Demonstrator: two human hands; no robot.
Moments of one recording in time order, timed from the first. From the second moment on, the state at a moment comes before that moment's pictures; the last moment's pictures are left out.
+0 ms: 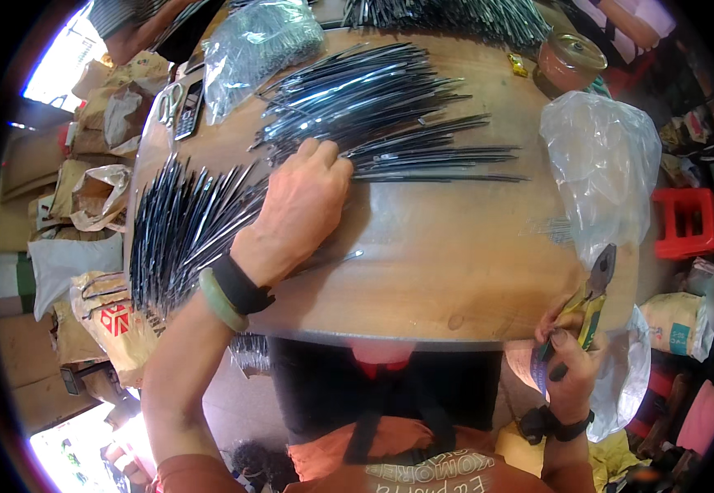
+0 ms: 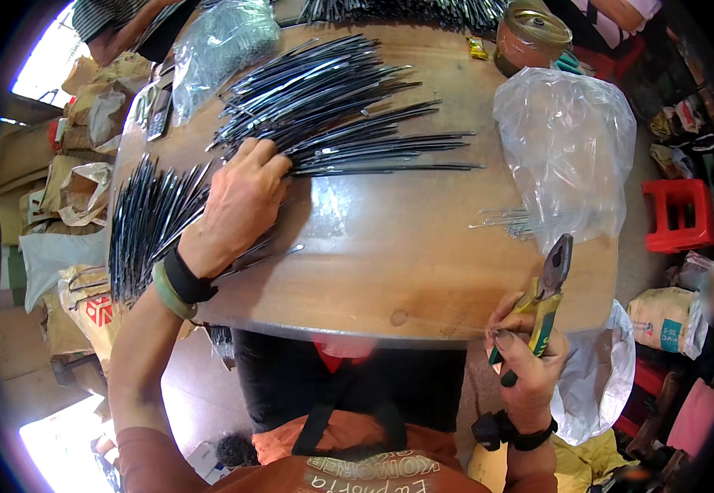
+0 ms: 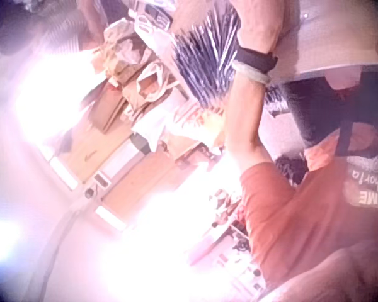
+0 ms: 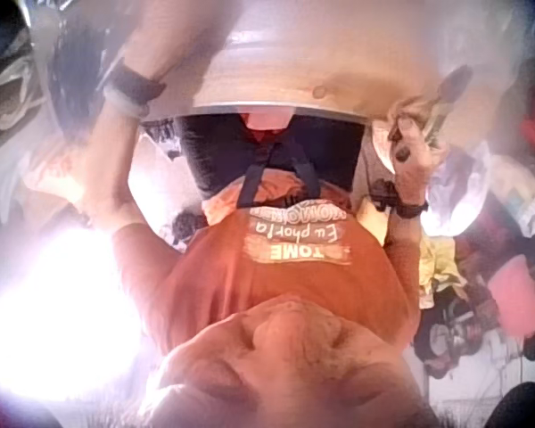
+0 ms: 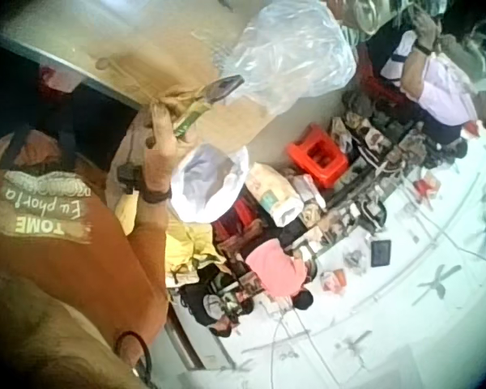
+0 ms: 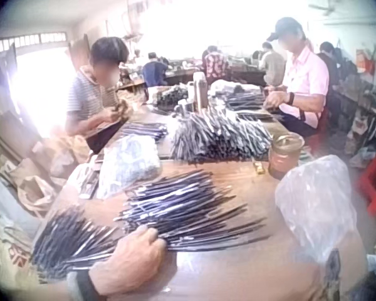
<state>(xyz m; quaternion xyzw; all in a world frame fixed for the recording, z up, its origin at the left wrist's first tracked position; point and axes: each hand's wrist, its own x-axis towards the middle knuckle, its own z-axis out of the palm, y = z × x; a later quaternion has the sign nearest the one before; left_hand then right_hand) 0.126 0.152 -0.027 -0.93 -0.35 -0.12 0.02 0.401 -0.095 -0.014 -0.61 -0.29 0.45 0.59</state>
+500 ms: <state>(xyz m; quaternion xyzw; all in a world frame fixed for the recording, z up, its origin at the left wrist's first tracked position) 0.112 0.036 0.024 -0.23 -0.44 -0.34 -0.80 0.404 -0.101 -0.024 -0.44 -0.17 0.58 0.66</state>
